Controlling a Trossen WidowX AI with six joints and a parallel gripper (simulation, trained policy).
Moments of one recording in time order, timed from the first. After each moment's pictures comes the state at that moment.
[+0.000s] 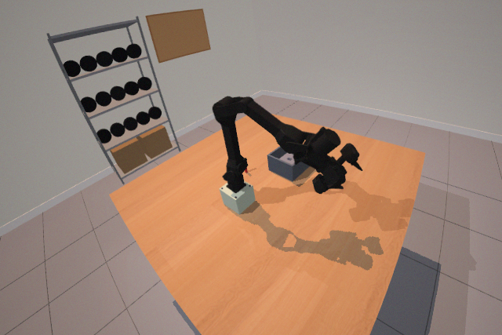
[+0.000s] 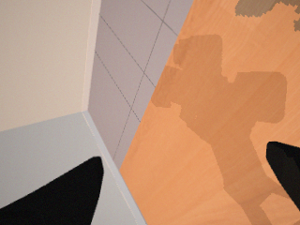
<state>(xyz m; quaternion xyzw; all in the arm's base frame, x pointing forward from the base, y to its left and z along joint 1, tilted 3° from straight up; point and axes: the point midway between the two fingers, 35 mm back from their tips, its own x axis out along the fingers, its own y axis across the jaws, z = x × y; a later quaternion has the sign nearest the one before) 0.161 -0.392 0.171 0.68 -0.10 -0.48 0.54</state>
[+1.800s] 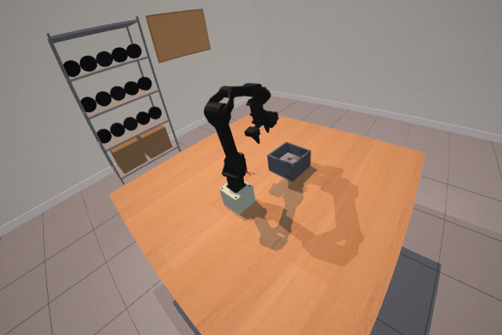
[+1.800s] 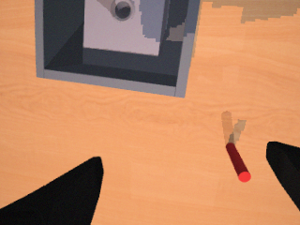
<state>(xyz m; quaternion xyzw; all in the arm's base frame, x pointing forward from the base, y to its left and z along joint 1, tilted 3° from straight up) 0.247 0.055 0.140 0.48 0.49 -0.42 0.59</state>
